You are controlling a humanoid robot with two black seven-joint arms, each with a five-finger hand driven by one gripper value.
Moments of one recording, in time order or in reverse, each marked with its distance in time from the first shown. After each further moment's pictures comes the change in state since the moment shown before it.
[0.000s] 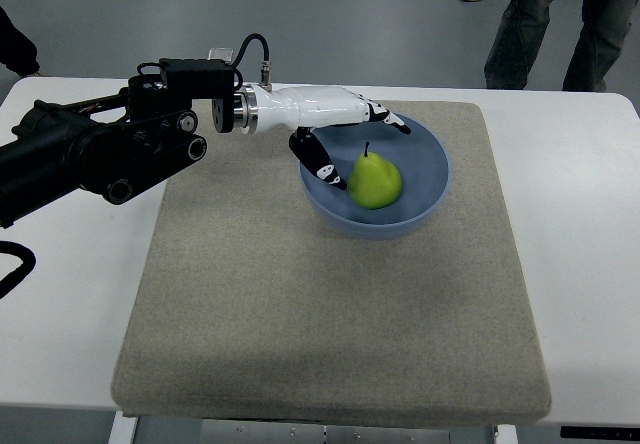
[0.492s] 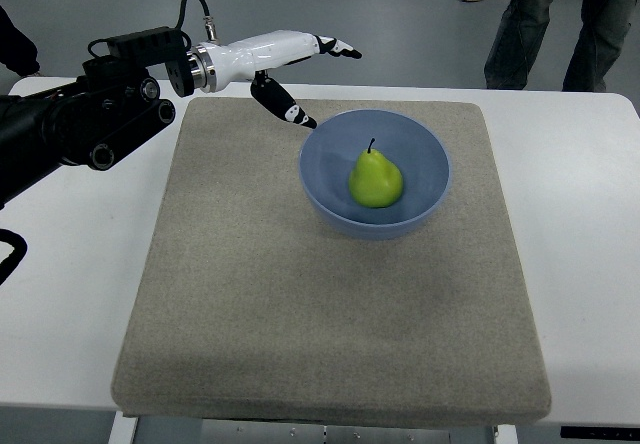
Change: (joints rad) left arm -0.017 0.009 -0.037 0.223 -0.169 0.045 0.006; right arm 0.000 0.000 0.000 0.000 0.000 0.000 0.000
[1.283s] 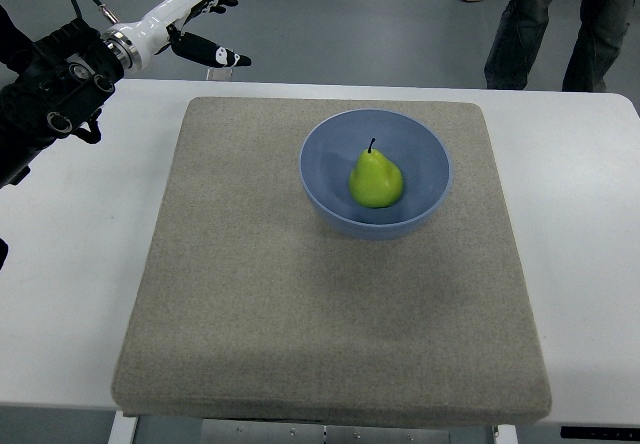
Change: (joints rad) left arm 0.015 0.001 0.007 0.294 -0.489 0.006 0.008; right arm 0.000 0.000 0.000 0.000 0.000 0.000 0.000
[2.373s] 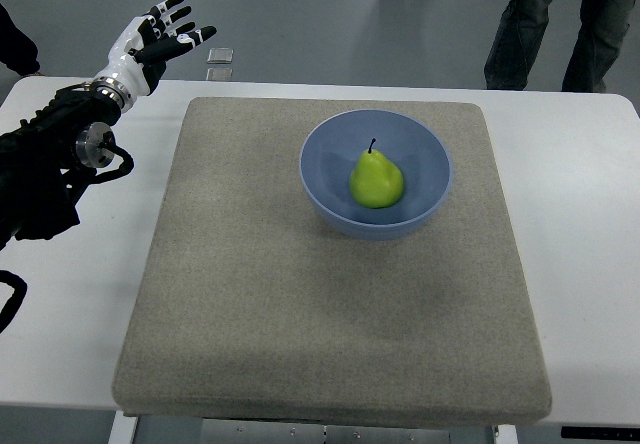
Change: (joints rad) left arm 0.136 -0.050 -0.062 0.053 -0.906 -0.113 0.153; right arm 0.000 0.000 0.000 0.000 0.000 0.000 0.000
